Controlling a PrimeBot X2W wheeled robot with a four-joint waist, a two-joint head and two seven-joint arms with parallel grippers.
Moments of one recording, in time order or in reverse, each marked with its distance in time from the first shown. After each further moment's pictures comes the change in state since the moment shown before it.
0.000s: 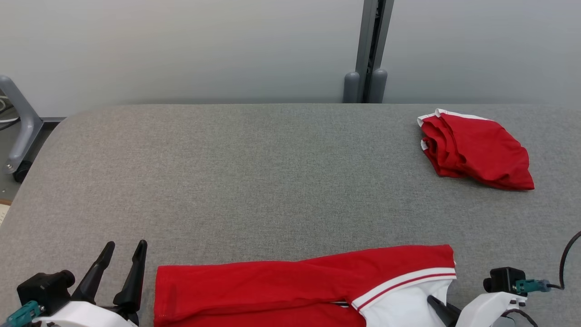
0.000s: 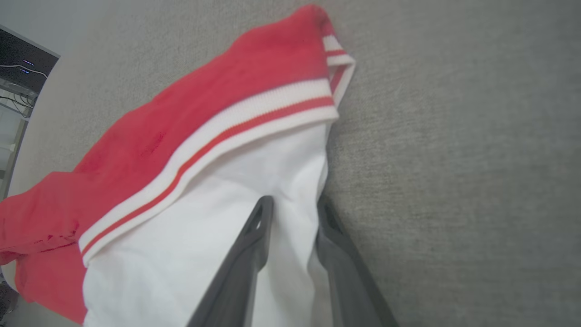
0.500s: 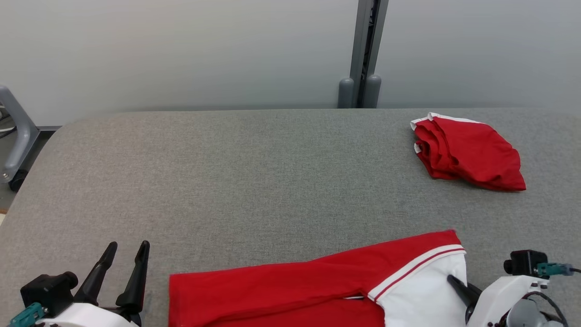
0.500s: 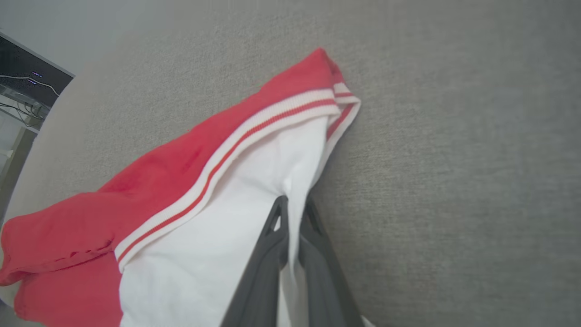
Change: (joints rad) left arm 0.009 -0.031 0.027 0.012 0.050 -0.016 0.000; right arm -0.054 -0.087 0.046 0.006 0.056 0.000 -0.051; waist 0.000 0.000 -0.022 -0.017
